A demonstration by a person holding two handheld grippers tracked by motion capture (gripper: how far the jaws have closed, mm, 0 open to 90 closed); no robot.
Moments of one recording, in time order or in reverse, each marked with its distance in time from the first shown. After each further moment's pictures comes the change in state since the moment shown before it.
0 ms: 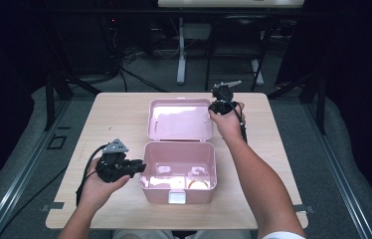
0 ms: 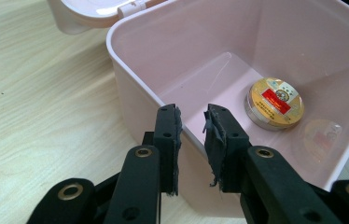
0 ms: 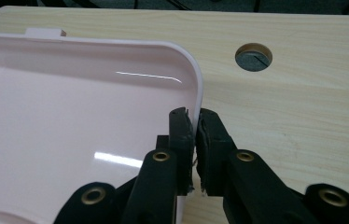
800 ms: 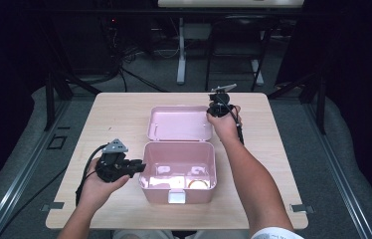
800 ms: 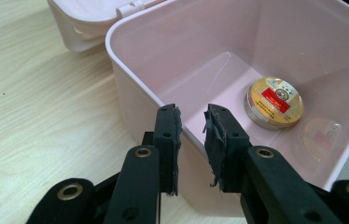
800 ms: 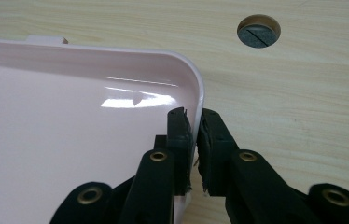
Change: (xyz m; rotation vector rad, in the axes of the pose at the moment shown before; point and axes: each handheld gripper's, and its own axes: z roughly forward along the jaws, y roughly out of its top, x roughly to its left) left arm 0.000 0.000 0.000 -0.005 0.005 -0.005; right arm -0.003 -0.007 0.028 0.084 -0.019 0.018
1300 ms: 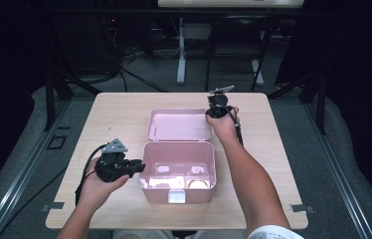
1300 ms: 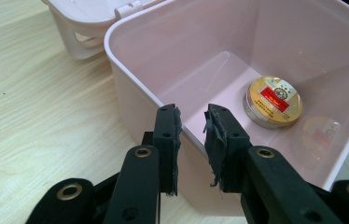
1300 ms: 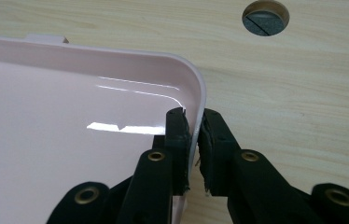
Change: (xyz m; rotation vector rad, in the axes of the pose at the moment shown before) left arm 0.001 0.000 0.000 -0.001 -0.003 0.002; right arm -0.001 -0.002 0.013 0.037 -0.002 -0.013
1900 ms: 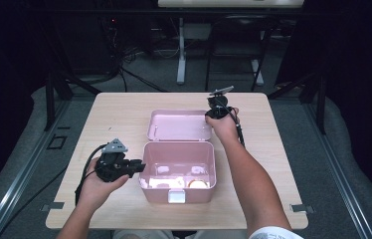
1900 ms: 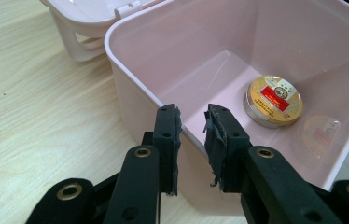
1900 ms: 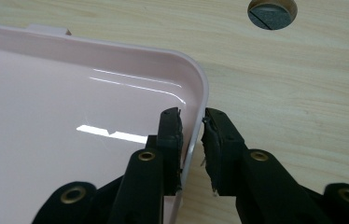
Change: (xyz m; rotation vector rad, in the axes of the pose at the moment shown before) left arm 0.000 0.000 -0.001 0.005 0.000 0.006; right arm -0.002 -0.002 0.005 0.023 0.015 -0.026
